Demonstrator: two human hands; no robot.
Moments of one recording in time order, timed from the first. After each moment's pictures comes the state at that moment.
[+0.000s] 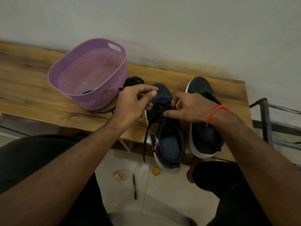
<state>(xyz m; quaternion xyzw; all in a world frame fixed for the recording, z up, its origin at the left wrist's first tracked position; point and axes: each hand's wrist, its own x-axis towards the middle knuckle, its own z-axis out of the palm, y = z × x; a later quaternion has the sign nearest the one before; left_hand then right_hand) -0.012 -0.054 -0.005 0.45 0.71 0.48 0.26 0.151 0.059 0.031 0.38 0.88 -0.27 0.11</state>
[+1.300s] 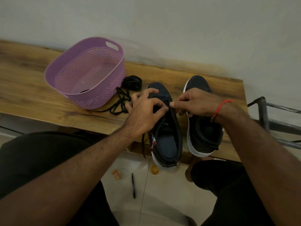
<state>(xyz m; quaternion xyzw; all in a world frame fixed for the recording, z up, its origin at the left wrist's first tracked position) 0.020 -0.049 -0.021 0.54 0.79 0.24 0.18 0.163 0.079 0.026 0.40 0.80 -0.43 0.09</state>
